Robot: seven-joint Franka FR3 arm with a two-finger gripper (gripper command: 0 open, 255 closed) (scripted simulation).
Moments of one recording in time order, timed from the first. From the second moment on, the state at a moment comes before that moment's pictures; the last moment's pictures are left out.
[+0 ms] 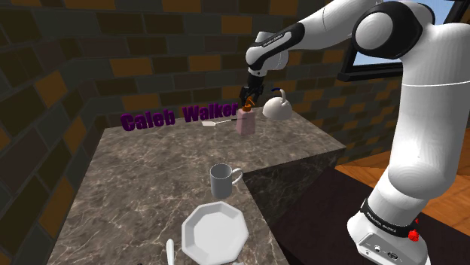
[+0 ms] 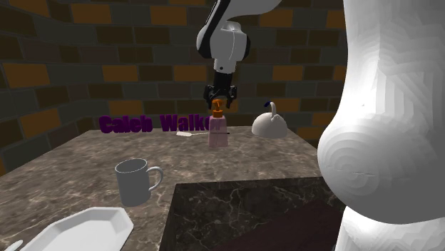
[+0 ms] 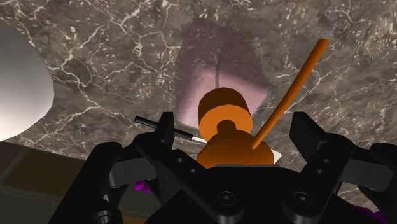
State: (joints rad) arm -0.05 0.31 -0.13 -1.79 0.17 2.26 -0.27
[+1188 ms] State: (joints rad) arm -0.05 0.29 -0.13 -1.75 0.16 2.21 -0.27
